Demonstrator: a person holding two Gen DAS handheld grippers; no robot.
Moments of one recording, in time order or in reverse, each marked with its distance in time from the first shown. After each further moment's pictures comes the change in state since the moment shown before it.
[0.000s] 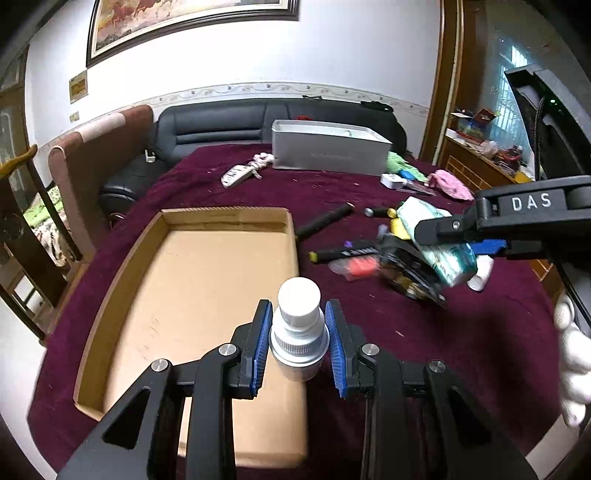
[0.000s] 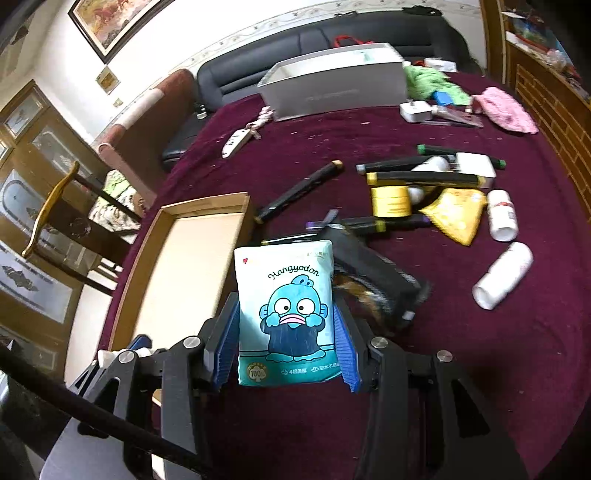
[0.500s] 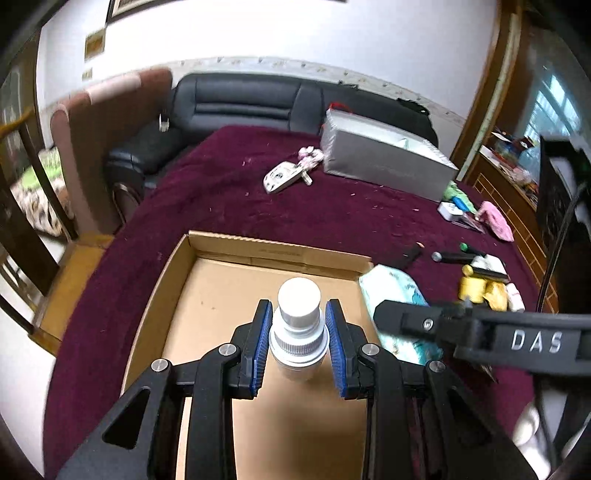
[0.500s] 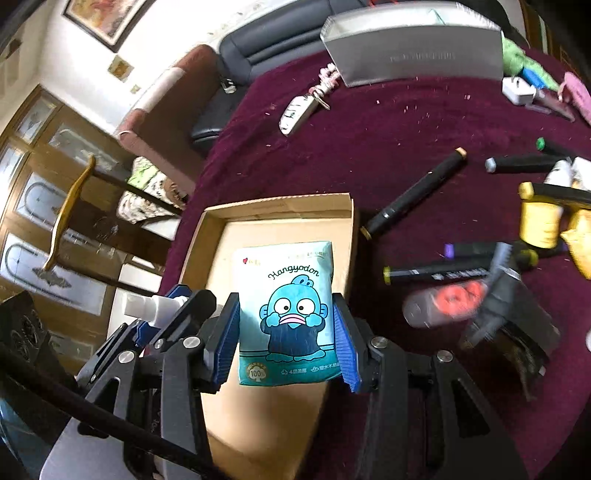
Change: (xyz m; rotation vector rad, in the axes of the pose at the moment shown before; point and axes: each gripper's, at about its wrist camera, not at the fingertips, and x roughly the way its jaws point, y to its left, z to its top) left arm 0.096 0.096 0.067 -0.160 0.113 -0.028; right arm 0.112 0.072 0.048 0.059 0.128 0.135
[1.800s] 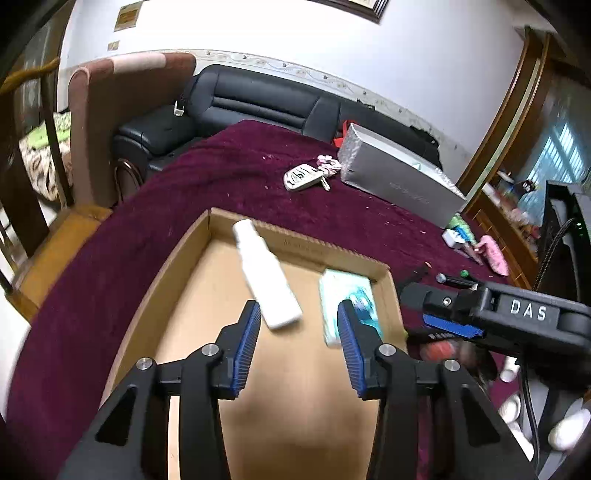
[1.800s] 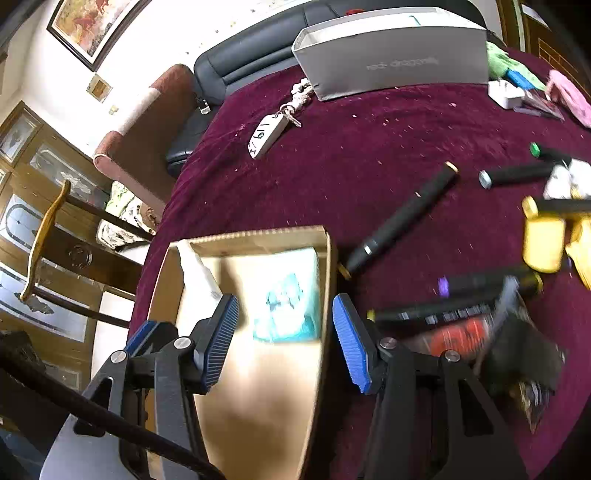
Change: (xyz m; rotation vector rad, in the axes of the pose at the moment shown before) left arm -0.007 0.030 -0.030 -0.149 -0.074 -0.064; right arm 0.013 -0.013 0.008 0.042 -0.098 -0.072
